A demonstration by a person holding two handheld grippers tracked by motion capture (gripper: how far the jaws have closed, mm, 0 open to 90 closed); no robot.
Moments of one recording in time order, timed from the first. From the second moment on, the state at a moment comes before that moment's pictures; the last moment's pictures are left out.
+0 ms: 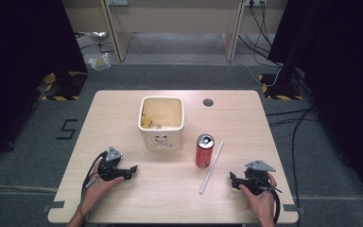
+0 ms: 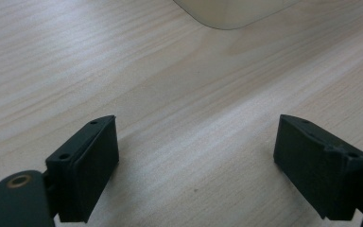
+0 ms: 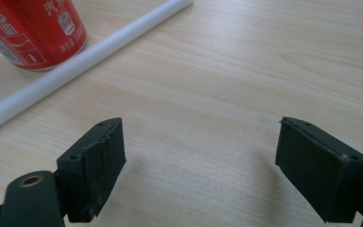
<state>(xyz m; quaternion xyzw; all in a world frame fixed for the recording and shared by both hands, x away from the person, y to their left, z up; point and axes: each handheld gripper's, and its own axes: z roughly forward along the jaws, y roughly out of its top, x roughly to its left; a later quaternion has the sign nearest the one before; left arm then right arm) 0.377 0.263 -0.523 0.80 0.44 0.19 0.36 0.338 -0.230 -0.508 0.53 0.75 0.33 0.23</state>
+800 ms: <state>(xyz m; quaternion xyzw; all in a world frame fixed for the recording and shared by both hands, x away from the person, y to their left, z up) 0.377 0.264 -0.523 0.80 0.44 0.19 0.36 0.335 -0.203 -0.480 0.48 0.77 0.36 0.23</state>
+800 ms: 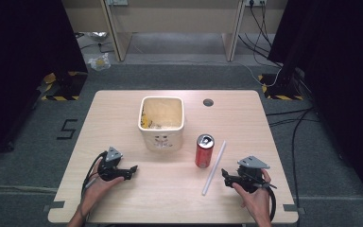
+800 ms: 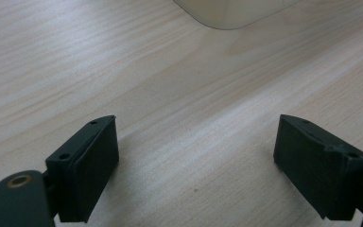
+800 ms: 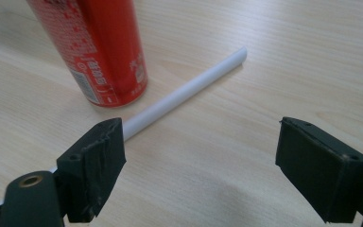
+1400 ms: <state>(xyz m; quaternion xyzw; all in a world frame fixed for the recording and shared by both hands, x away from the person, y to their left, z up) 0.377 0.264 -0.523 0.80 0.44 0.19 0.36 0.355 -0.164 -0.487 0.48 0.77 0.35 0.22</state>
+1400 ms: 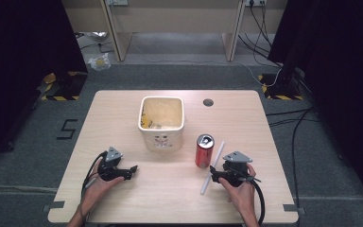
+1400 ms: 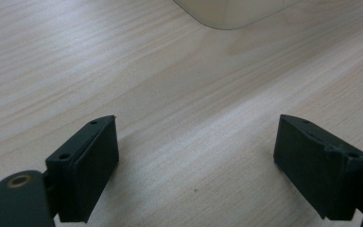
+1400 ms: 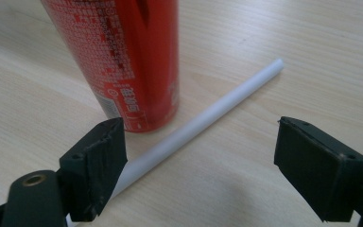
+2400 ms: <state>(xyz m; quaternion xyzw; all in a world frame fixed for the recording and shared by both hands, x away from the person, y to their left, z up) 0.377 0.263 -0.523 0.80 0.44 0.19 0.36 0.367 -0.171 -0.508 0.50 0.78 0.32 0.21</state>
